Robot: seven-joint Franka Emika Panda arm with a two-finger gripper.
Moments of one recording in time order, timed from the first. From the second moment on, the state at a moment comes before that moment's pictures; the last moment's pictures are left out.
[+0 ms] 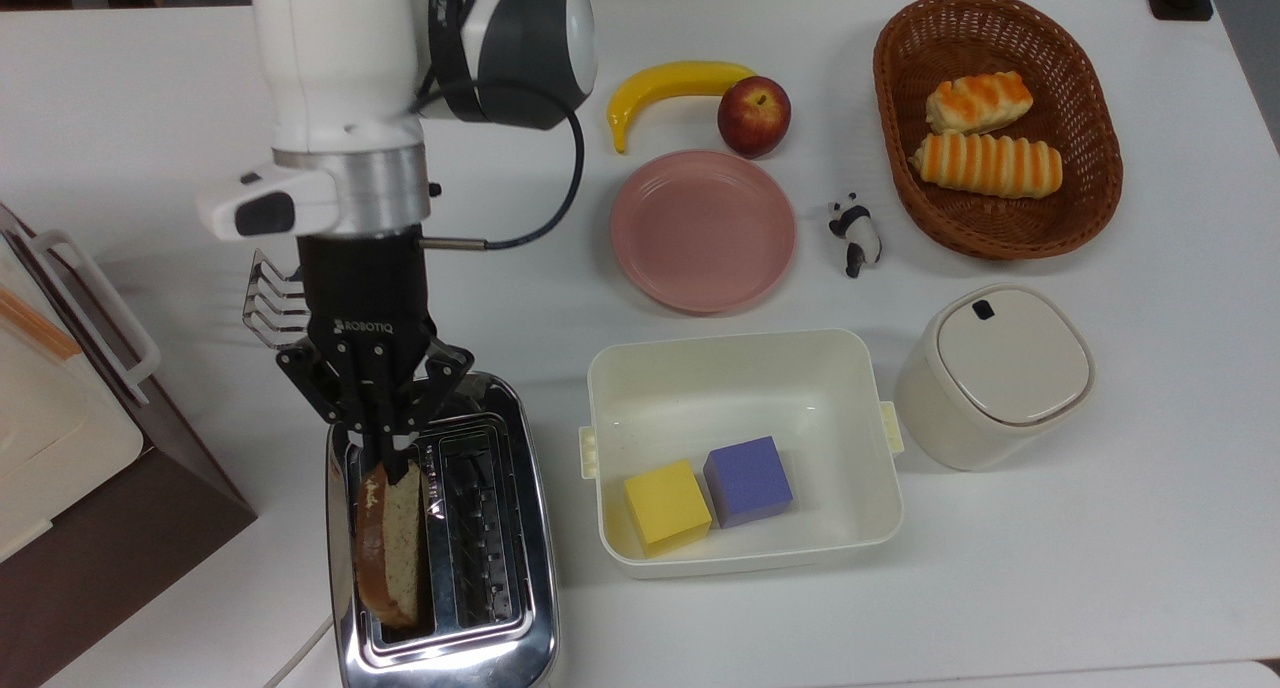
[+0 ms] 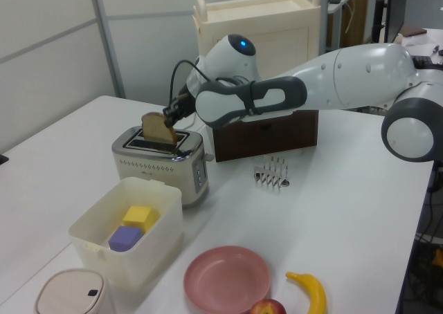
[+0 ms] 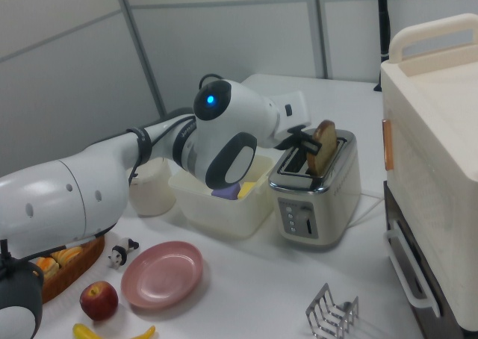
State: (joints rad) arm -0.10 0.60 0.02 -1.31 0.18 2.70 -0.01
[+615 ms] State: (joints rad) arm -0.12 0.45 0.02 -1.28 0.28 2.61 -0.01
